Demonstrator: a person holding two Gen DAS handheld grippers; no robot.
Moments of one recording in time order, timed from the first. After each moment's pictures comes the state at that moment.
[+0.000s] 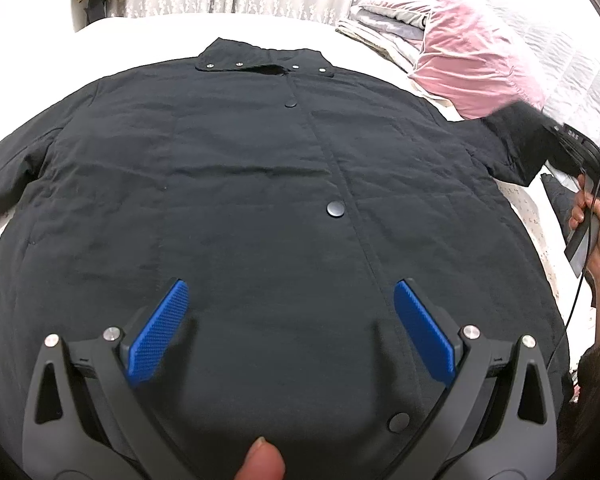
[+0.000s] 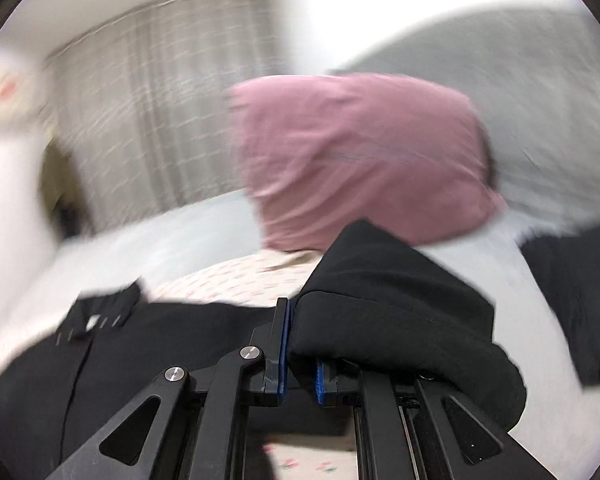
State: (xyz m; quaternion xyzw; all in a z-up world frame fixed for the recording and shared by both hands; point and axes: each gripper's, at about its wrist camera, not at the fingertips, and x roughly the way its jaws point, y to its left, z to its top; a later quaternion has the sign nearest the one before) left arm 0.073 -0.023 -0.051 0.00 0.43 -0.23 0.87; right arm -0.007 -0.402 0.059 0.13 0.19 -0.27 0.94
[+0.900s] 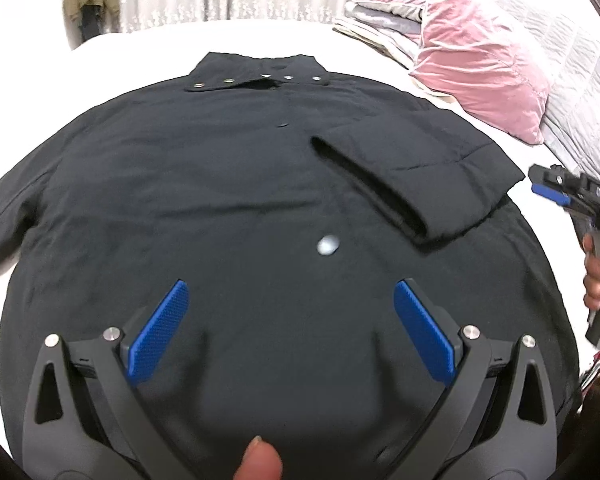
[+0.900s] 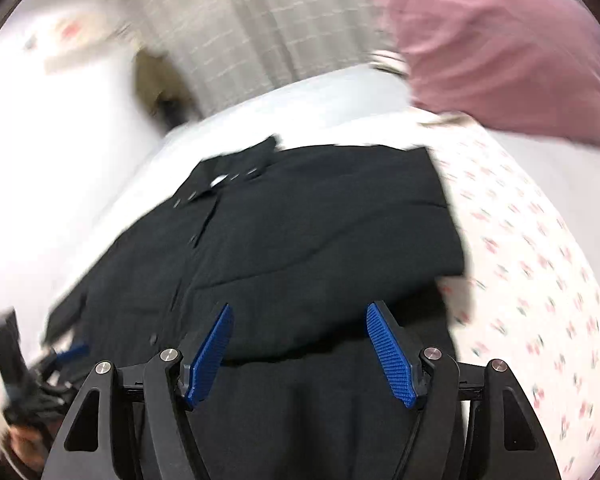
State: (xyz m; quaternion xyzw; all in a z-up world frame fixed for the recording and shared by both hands) left arm 0.098 -0.058 -0.037 0.04 0.43 -0.23 0.87; right arm 0.009 -0.353 0.006 0.24 0.36 -0.05 0.90
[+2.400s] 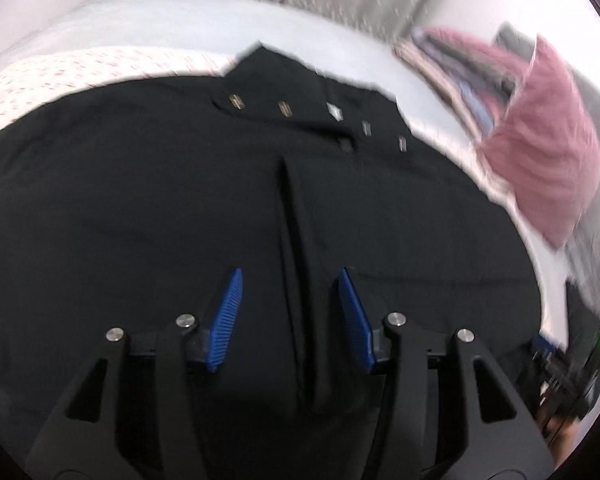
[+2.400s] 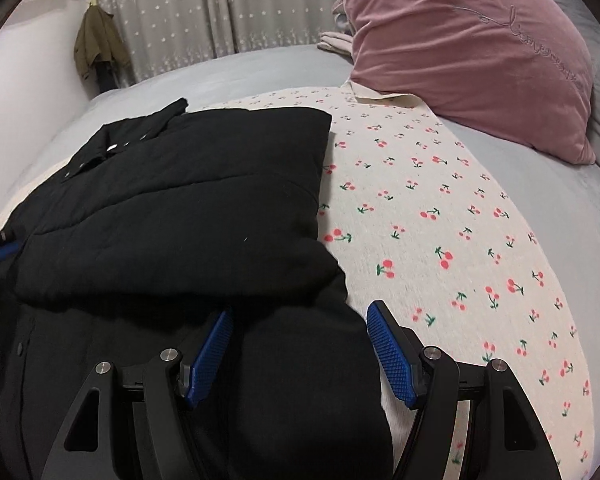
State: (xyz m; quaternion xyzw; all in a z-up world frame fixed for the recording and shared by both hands) left arm 0.252 -0.072 -0.061 -0.08 0.47 -0.18 0.86; right arm 0.072 -0.374 -0.057 0.13 0.42 -0.16 0.89
